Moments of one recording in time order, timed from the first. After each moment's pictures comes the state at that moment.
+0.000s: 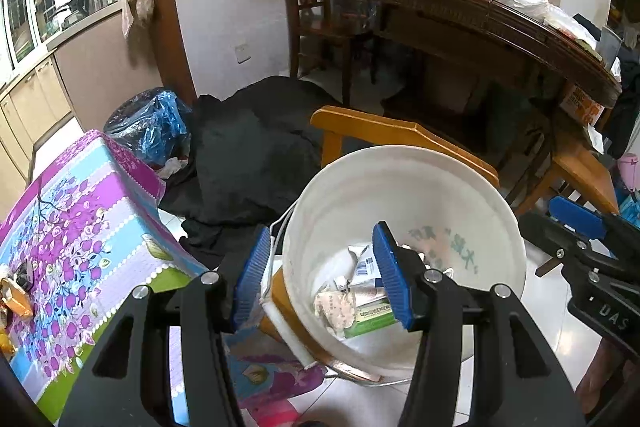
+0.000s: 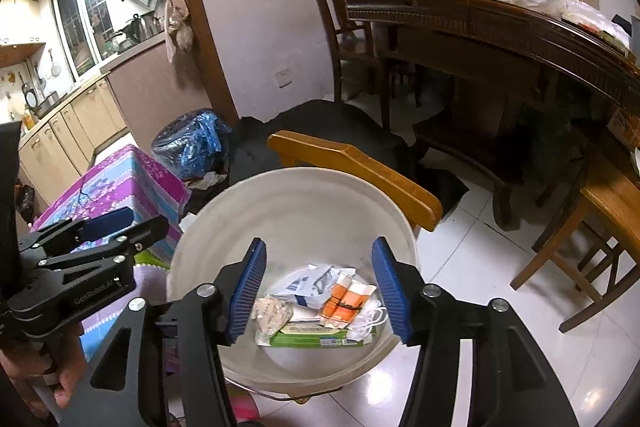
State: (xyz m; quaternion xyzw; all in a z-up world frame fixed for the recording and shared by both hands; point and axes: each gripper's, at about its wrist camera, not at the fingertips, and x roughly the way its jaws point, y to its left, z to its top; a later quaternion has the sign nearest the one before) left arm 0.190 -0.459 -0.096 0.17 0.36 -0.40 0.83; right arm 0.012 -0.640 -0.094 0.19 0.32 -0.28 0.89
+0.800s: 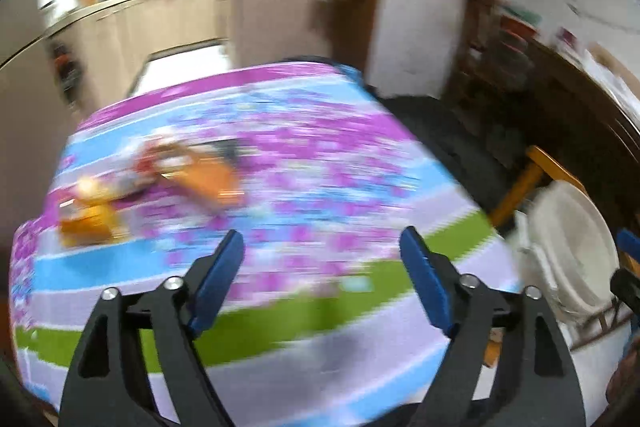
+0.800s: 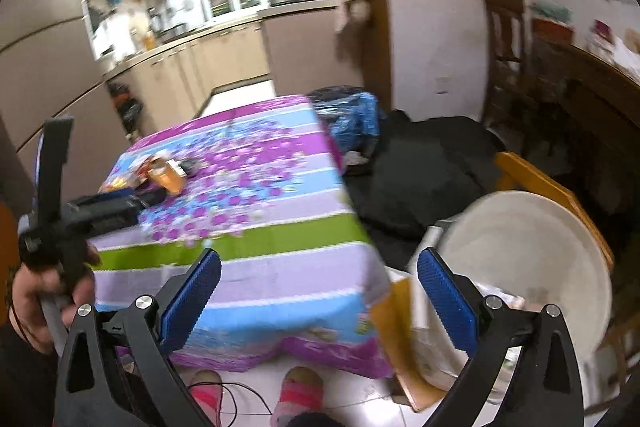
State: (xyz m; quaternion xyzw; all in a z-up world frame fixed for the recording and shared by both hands) left arm 0.298 -0.136 -0.096 0.03 0.38 -0.18 0.91; right arm 0.128 -0.407 -0.068 0.09 0.34 -0.04 0.94
